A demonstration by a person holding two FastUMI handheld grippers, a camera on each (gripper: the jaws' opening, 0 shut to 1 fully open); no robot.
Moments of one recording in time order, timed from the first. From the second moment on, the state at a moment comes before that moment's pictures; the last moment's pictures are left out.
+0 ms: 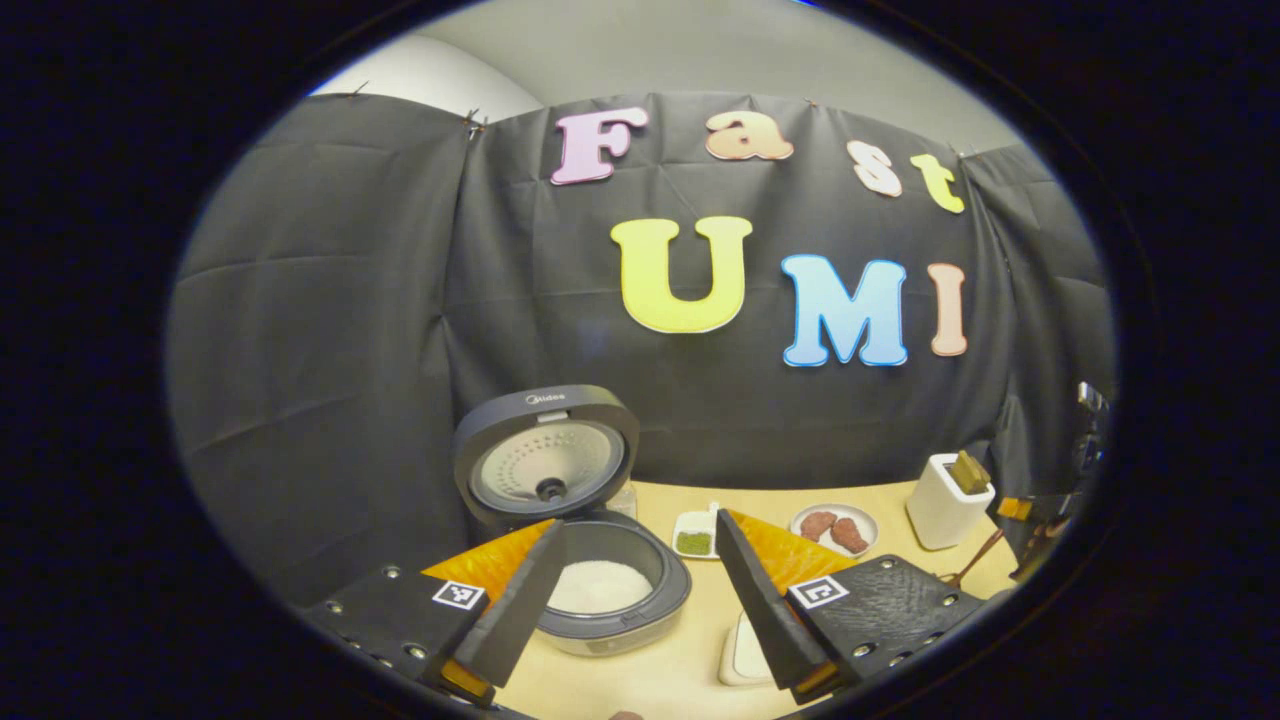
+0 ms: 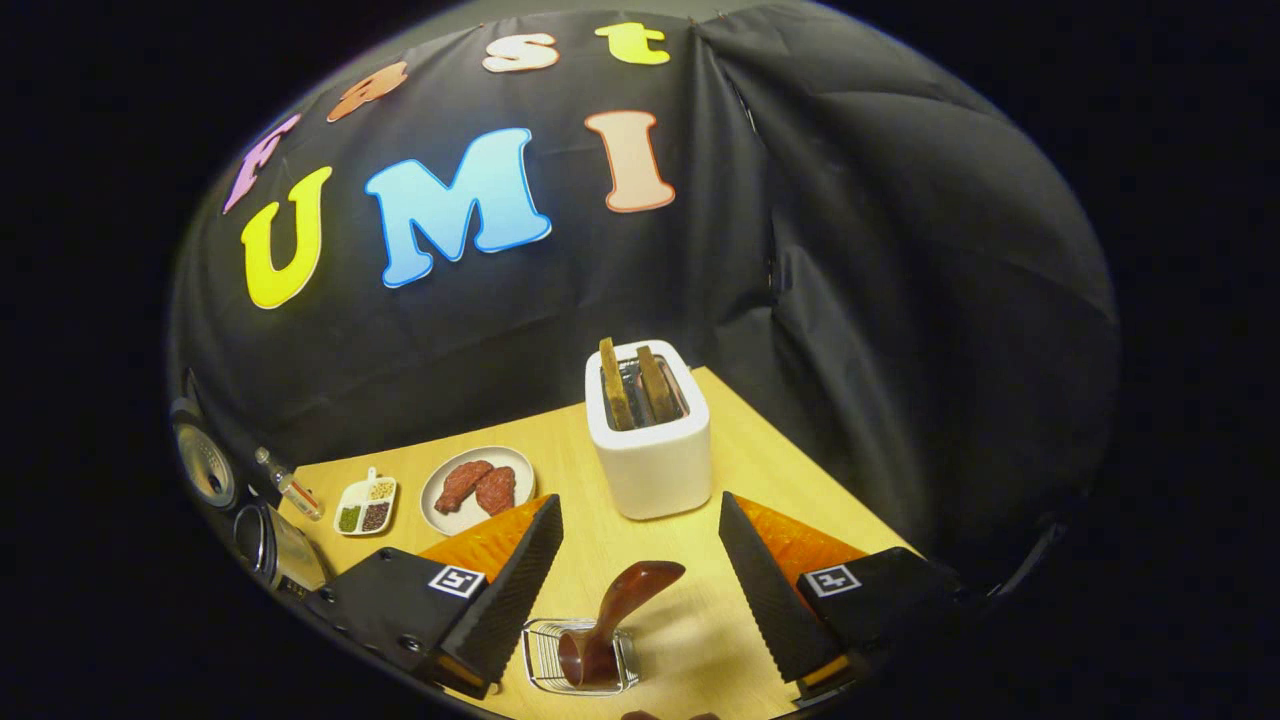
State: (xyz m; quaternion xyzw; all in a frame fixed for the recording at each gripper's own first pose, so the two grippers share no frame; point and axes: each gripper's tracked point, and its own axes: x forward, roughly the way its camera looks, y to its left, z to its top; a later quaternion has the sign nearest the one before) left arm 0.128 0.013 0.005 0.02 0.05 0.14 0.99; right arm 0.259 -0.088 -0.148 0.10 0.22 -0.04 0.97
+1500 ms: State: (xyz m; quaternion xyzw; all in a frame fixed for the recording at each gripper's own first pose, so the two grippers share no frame) left arm 0.100 0.019 -0.009 0.00 0.08 0.11 0.99; right arm 0.245 -0.029 -0.197 0.20 0.28 -0.01 0.94
